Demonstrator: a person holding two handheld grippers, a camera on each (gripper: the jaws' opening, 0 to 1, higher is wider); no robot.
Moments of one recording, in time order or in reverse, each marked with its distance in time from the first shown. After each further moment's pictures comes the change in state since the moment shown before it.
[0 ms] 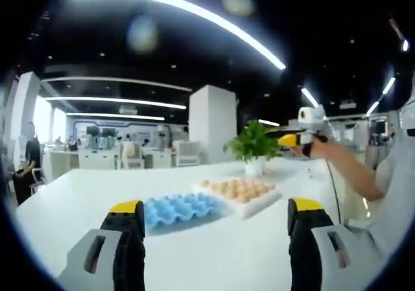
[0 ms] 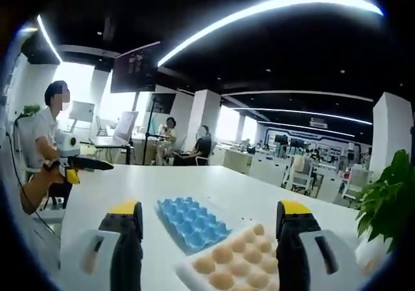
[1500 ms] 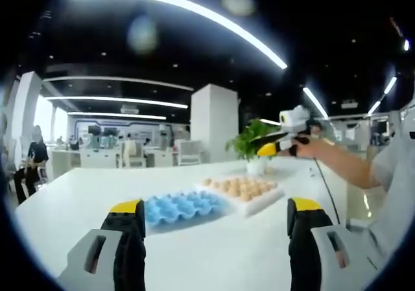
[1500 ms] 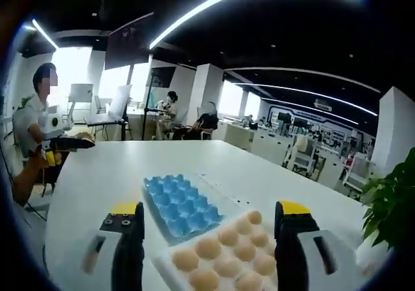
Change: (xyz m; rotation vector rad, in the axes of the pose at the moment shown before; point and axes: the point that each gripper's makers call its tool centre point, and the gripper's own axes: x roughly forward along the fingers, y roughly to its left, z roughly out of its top) left arm 0.001 0.006 -0.004 -0.002 0.006 0.012; right arm 0.053 -0.026 -0.043 -0.011 0.188 0.028
